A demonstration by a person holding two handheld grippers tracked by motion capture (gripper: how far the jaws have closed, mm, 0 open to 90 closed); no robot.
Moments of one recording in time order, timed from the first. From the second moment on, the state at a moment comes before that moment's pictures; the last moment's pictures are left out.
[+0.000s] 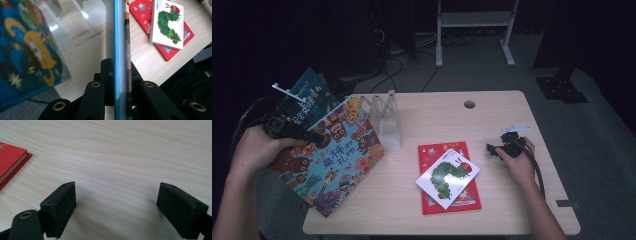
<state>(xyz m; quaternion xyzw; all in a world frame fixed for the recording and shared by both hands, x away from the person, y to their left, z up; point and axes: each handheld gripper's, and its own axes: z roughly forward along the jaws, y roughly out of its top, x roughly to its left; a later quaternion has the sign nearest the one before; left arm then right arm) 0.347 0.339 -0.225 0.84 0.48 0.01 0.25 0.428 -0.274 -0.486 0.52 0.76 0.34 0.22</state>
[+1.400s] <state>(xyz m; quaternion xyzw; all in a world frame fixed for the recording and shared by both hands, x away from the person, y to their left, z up) 0.379 0.356 -0.232 0.76 0.62 0.10 0.20 0.428 -0.274 -0.486 0.52 0.76 0.34 0.22</state>
